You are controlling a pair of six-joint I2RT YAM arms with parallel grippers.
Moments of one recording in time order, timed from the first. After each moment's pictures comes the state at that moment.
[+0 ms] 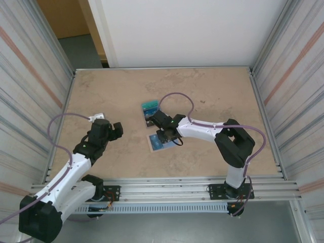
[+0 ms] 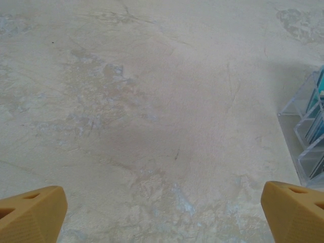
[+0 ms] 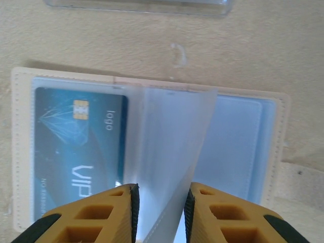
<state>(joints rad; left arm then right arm) -0.36 0.85 0.51 -0.37 -0.35 -0.48 0.91 1.82 1.22 -0.64 0.16 0.52</state>
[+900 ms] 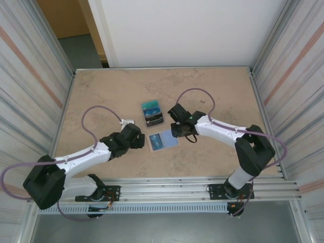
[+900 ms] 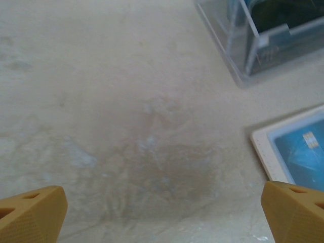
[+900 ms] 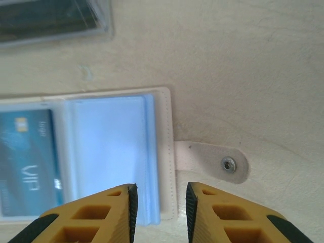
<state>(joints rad) -0.76 1.23 0.59 -0.34 -0.42 -0.54 0.76 1.60 1.07 -0.61 0.12 0.54</state>
